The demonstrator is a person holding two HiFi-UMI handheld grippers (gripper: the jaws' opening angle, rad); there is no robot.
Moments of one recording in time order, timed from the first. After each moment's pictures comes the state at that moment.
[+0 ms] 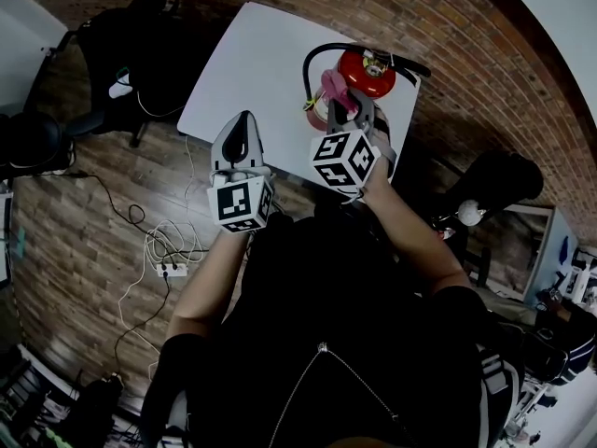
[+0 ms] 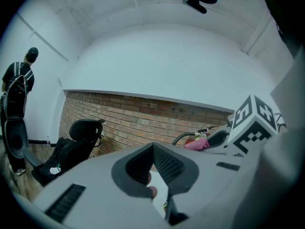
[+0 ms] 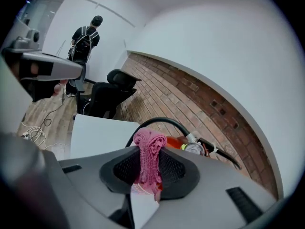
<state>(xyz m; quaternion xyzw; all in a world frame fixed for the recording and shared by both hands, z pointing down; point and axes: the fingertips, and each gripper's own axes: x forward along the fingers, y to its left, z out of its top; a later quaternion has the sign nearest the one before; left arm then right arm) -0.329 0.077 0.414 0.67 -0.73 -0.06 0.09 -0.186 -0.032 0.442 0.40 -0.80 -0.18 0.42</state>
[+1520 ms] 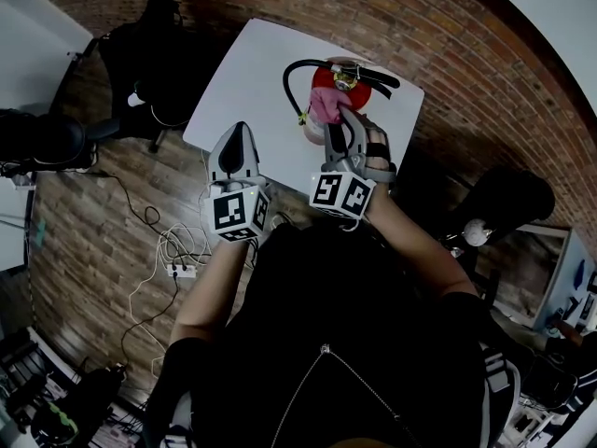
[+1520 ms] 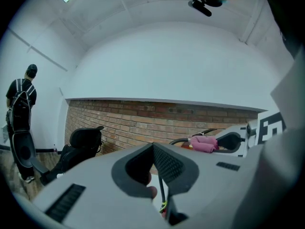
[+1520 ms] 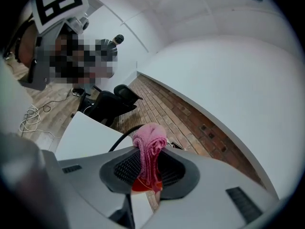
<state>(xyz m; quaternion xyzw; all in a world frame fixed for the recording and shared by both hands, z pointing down) -0.273 0.057 0.378 0.65 -0.76 -0.03 0.07 -0.136 -0.030 0.404 0.36 -0.81 -0.33 0.32</state>
